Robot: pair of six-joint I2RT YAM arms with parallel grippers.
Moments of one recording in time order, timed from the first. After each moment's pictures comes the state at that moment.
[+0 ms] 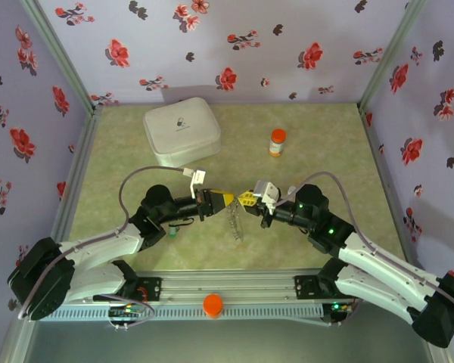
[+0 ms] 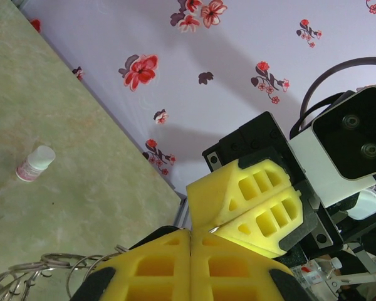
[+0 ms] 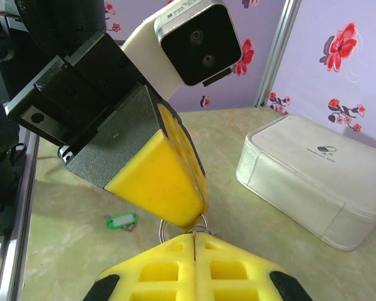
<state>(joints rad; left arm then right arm) -0.83 1.13 0.45 0.75 0.53 -0.88 0.81 0.79 0.53 0.09 -0.38 -0.23</state>
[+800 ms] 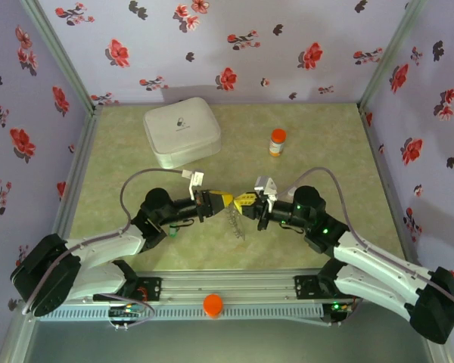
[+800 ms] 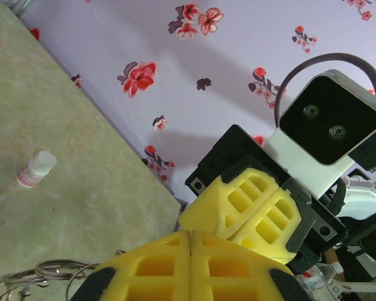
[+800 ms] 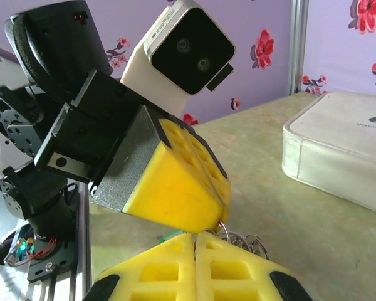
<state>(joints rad) -0.83 1.17 0.40 0.88 0.52 -0.90 0.81 0.83 0.47 0.24 -0.47 0.08</state>
